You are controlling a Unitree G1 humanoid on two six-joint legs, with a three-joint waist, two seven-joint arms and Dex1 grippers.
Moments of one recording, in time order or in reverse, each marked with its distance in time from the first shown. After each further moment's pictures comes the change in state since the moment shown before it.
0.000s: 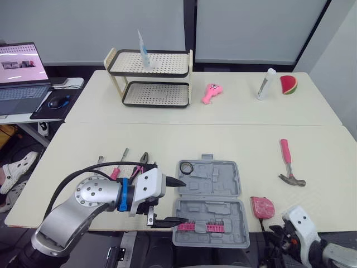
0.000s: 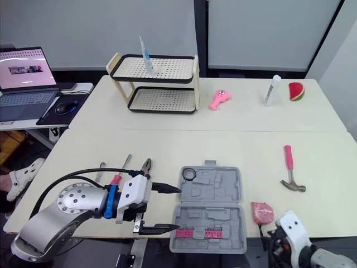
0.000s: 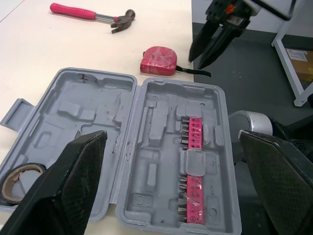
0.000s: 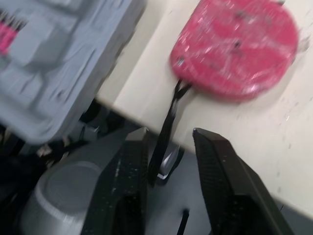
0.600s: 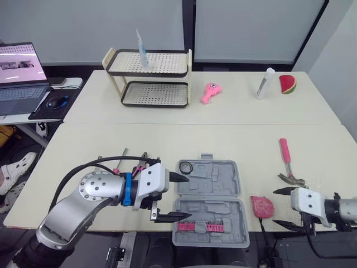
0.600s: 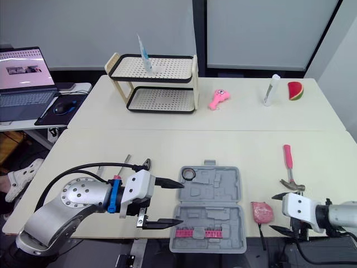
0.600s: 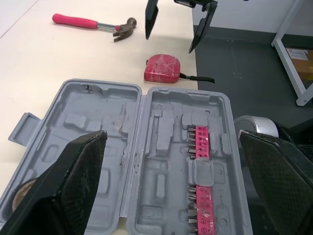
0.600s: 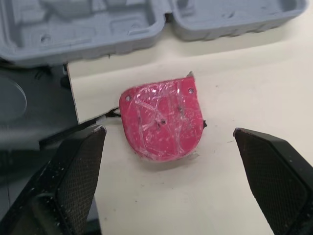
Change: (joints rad) left arm -0.058 -0.020 -0.021 0.000 0.000 0.028 0.004; right arm -0.470 -0.315 0.161 0.543 -0.282 -0.806 0.455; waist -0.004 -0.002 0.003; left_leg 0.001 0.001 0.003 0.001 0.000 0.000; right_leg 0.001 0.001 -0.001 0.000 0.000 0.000
